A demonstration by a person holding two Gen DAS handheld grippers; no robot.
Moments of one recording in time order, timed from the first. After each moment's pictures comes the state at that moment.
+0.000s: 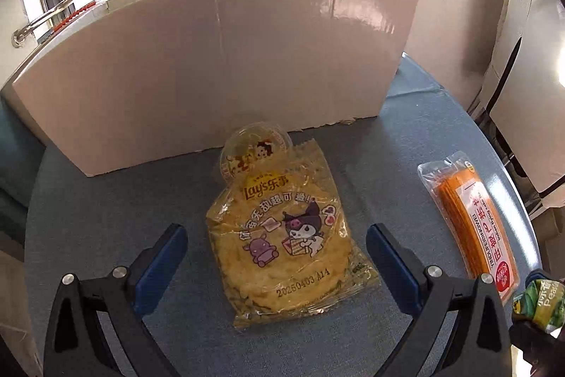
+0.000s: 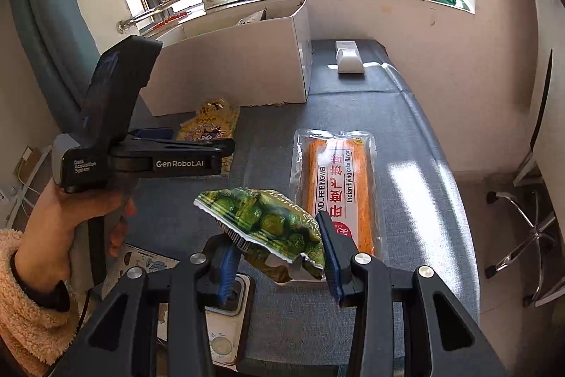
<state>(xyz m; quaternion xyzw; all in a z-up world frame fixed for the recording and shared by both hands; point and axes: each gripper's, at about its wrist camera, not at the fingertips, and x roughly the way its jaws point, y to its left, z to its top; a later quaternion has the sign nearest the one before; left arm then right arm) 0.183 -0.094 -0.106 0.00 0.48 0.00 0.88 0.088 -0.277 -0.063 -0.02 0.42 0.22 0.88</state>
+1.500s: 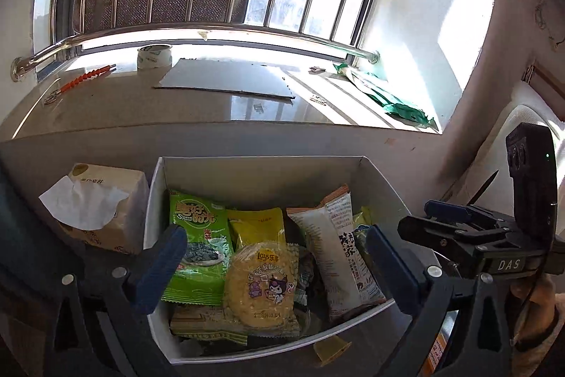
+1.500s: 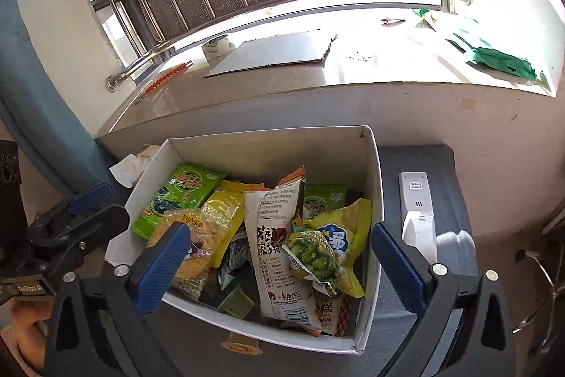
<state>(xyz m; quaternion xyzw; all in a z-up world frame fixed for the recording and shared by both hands) 0.274 0.053 0.044 -0.09 0.34 -0.05 0.93 0.332 -0.165 0.036 0.03 0.41 0.26 0.87</state>
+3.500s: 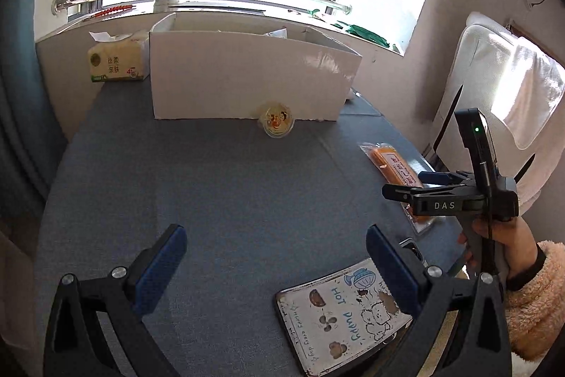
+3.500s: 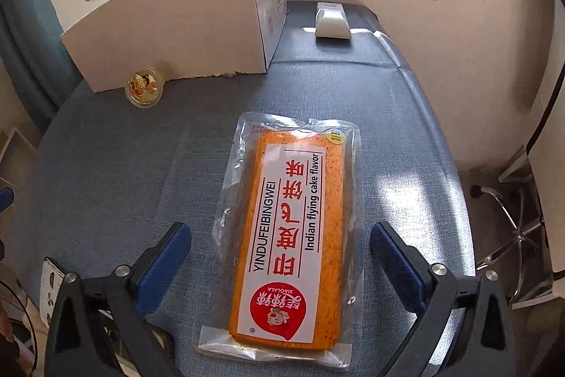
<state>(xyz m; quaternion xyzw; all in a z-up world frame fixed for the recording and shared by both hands) 0.023 -0.033 -0.069 -0.10 0.38 -0.06 0.92 0.156 -0.272 -0.105 -0.07 0.48 0.17 0.86</state>
